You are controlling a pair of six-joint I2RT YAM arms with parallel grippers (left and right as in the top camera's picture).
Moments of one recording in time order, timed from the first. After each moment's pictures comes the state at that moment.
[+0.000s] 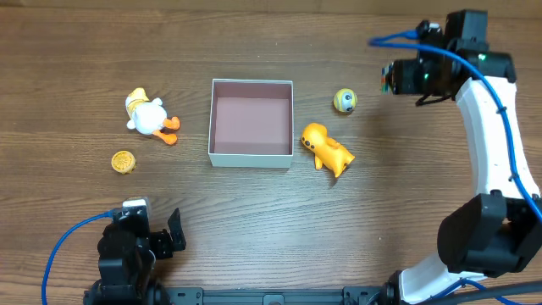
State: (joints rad) left arm 0.04 0.01 0.25 -0.89 0.03 -0.15; right arm -0.09 1.81 1.71 -0.97 -0.23 -0.13
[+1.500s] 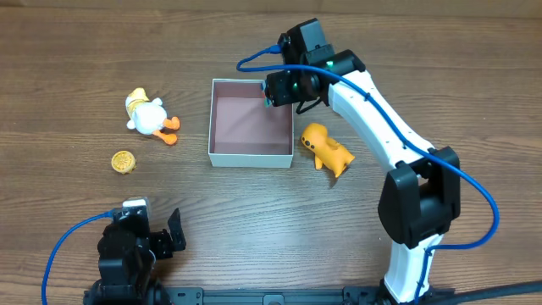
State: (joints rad) left arm 0.04 0.01 0.25 -0.89 0.03 -0.15; right arm 0.44 2.07 1.77 -0.80 -0.20 0.15
